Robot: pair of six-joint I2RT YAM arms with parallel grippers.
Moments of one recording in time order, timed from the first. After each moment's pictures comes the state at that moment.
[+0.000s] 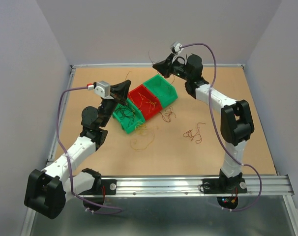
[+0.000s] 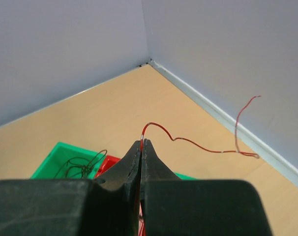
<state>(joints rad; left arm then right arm) -0.42 1.03 0.61 0.86 0.14 -0.22 0.39 1.97 1.59 0.52 -0.64 0.15</state>
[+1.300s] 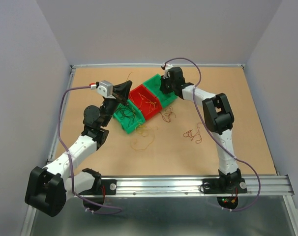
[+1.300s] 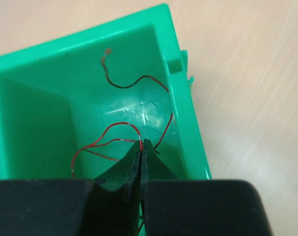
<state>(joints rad) -0.43 1.05 0.61 0.86 0.13 -0.20 0.41 2.30 1.74 0.01 -0.20 0.12</state>
